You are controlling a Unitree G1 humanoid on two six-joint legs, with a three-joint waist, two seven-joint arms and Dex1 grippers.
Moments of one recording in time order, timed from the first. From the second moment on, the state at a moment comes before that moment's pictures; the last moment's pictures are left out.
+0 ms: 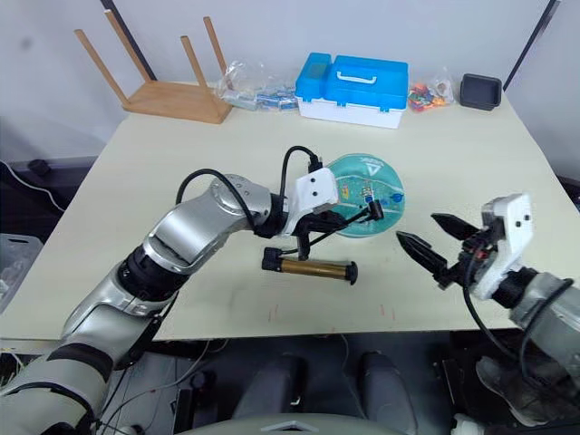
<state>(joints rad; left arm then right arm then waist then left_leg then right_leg) -0.87 0.53 -0.55 -0.22 -0.27 0.87 -0.85 0.10 -0.69 -0.41 -0.74 1.24 0.85 0.19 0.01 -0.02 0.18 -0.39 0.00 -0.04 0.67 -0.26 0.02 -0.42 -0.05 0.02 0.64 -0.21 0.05</state>
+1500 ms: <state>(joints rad) -0.83 0.44 -0.47 -0.24 -0.31 0.91 -0.87 -0.03 -0.54 -0.21 -0.69 1.40 0.73 -0.07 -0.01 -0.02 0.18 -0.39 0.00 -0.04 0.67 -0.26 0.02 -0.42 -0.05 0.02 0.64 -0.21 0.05</state>
